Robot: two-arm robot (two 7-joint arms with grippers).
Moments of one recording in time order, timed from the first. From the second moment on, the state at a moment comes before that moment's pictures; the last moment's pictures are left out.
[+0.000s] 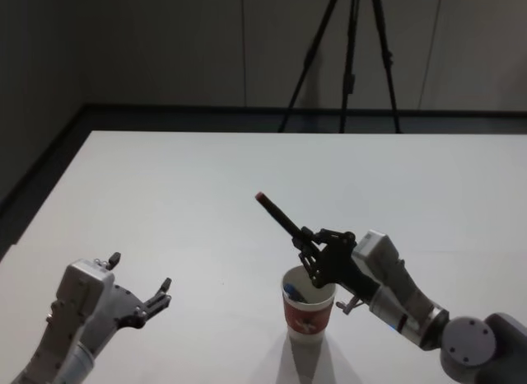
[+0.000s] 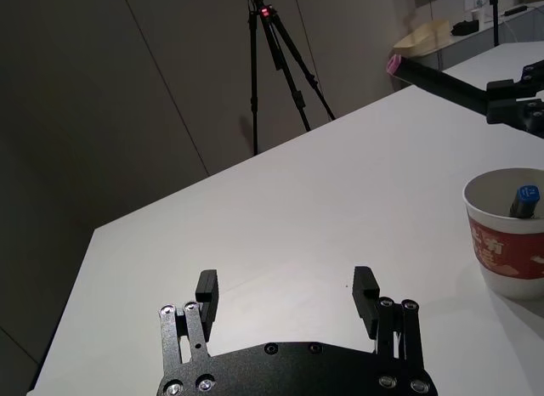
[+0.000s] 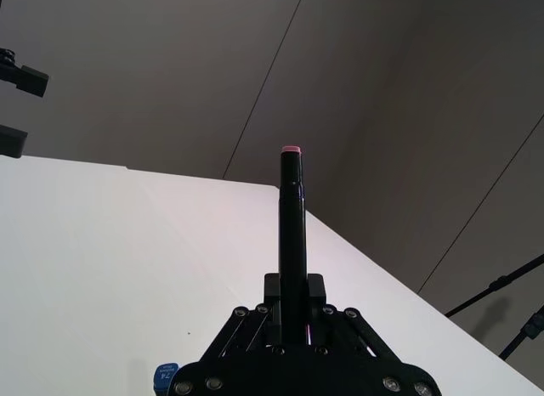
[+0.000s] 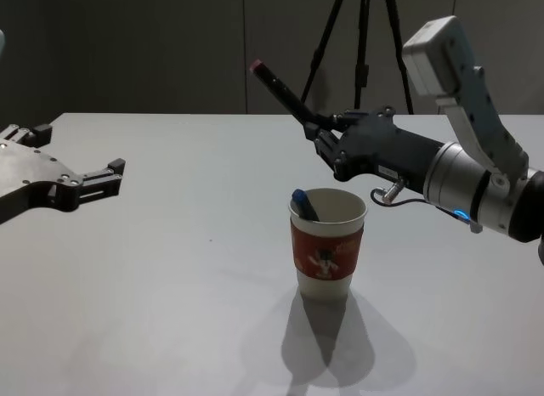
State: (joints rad) left arm -0.20 0.60 0.45 -1.41 -0.25 -0.12 0.03; right arm 0.75 0.02 -0.37 -0.43 -0.08 -0.71 0.42
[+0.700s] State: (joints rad) left arm -0.20 0.60 0.45 -1.41 -0.25 -0.12 0.03; right arm 0.79 0.00 -0.37 -0.32 -0.10 -0.75 0.40
